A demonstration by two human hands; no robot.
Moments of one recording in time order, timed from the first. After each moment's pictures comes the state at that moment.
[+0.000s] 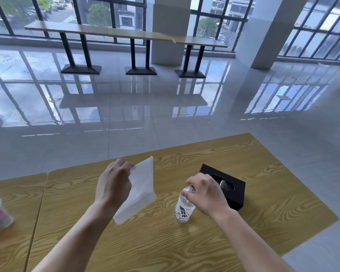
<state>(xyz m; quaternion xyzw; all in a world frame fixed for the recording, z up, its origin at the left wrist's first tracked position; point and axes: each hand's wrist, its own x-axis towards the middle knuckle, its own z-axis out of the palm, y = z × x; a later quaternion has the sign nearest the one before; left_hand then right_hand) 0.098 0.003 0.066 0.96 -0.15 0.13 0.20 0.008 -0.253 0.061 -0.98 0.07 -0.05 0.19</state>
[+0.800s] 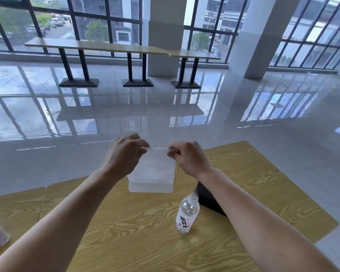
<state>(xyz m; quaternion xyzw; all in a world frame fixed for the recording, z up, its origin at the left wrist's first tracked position) 0.161 -0.017 0.143 0.88 -0.34 0.19 0.26 0.093 -0.228 0.154 -0.95 -0.04 -0.18 0.25</state>
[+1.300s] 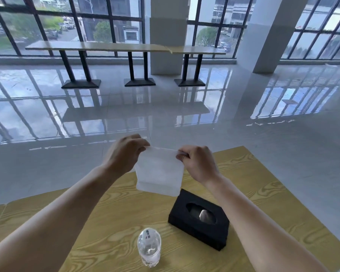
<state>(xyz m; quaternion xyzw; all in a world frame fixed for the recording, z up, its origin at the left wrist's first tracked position) 0.222 -0.169 0.134 0.89 -0.36 0.18 0.23 0.136 -0.394 0.126 -0.94 -0.02 -0.20 0.27</state>
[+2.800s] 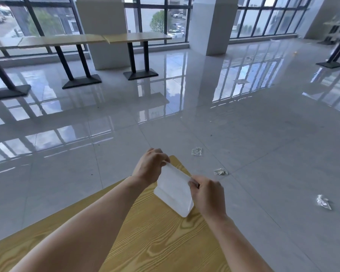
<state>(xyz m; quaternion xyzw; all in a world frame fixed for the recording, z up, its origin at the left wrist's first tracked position) 0.291 -0.680 0.027 0.86 -0.43 0.03 0.26 0.115 -0.801 0.016 -0.92 0.23 -0.22 0.23</state>
